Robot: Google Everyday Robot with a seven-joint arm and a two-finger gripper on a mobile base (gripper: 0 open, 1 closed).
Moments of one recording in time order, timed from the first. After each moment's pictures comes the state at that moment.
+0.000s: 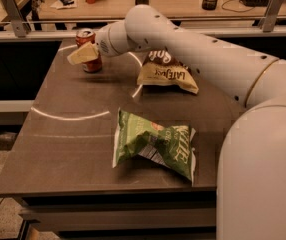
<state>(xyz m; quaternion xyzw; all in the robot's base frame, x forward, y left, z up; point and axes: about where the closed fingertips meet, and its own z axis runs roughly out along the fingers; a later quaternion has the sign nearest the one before) 0.755 0.160 0.878 -0.41 0.74 0.24 0.48</state>
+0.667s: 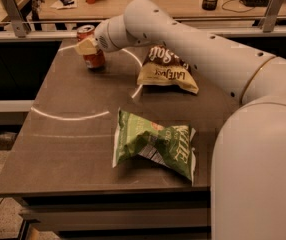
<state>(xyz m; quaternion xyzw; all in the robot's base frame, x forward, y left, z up) 0.764 0.162 0.888 -0.42 0.73 0.23 0.48</state>
